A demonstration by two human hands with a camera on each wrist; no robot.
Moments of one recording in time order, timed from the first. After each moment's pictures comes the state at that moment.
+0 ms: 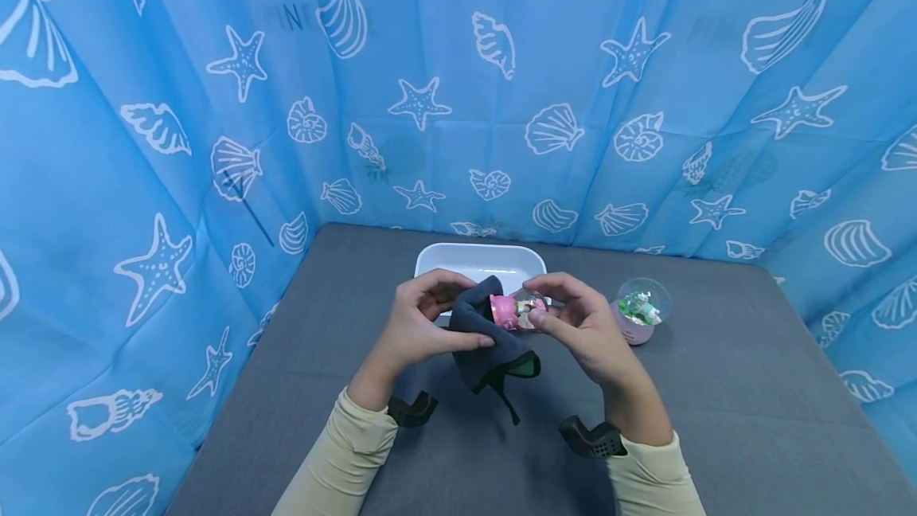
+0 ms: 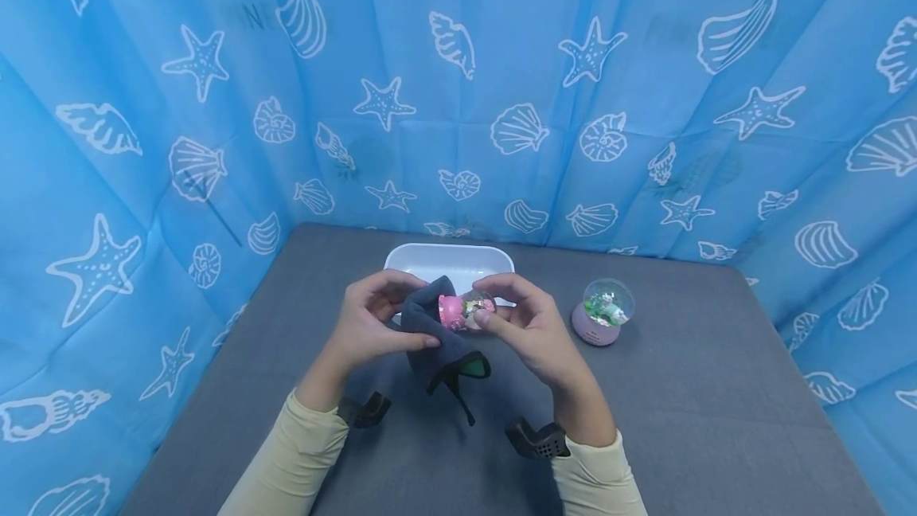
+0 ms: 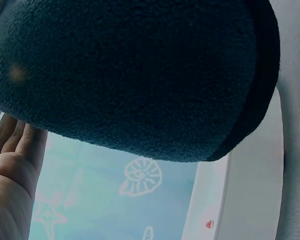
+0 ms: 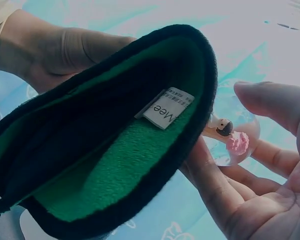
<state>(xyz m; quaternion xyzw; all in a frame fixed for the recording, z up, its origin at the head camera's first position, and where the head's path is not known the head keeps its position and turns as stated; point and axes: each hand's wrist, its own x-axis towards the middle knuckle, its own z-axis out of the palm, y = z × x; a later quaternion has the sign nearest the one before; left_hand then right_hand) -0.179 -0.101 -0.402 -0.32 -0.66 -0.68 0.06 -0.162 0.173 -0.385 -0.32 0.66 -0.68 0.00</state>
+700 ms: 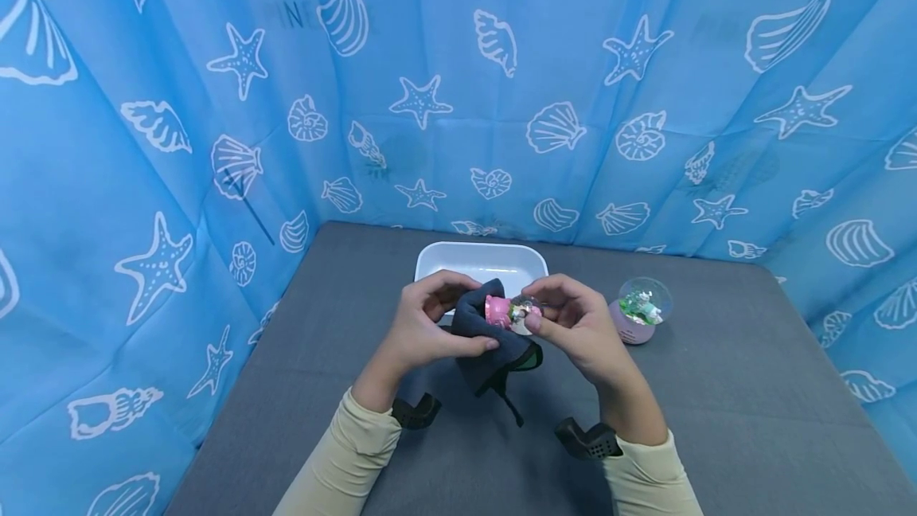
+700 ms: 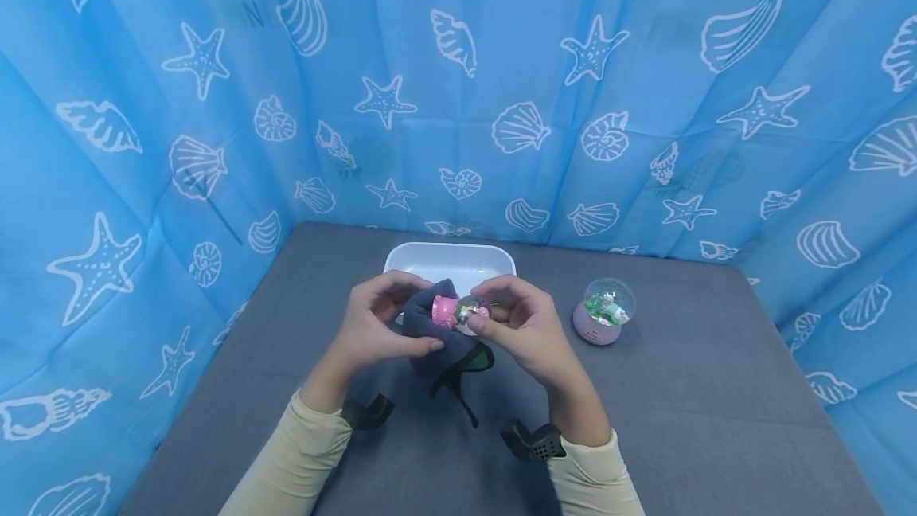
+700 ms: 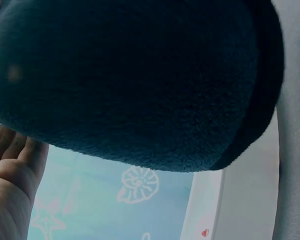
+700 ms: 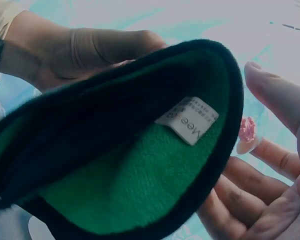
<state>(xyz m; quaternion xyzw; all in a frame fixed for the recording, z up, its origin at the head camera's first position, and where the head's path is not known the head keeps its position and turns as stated) -0.176 -0.095 -0.402 -0.33 -0.65 -0.68 0.06 -0.160 0.167 -0.383 -0.29 0.68 -0.68 0.01</state>
